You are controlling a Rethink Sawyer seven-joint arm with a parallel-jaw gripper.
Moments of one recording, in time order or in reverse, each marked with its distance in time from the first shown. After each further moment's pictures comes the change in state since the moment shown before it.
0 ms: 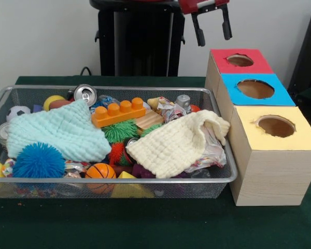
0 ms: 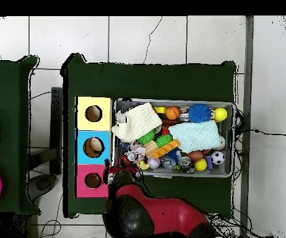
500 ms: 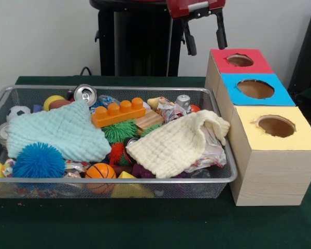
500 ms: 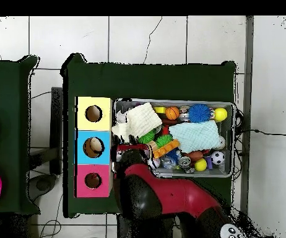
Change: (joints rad) arm 0.015 0.032 -0.057 -0.203 -0.093 0.026 0.000
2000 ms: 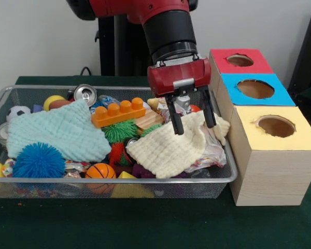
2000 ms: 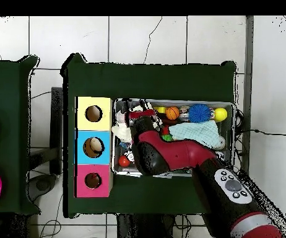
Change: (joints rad) arm 0.081 0.402 -0.145 -0.406 -0.348 -0.225 0.000
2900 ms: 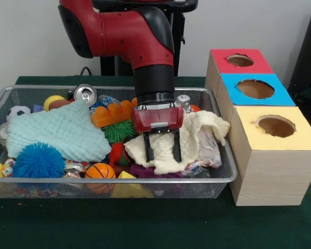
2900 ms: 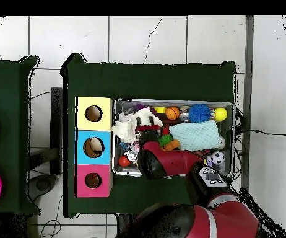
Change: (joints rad) arm 0.155 0.255 -0.290 -0.126 0.018 -0.104 0.000
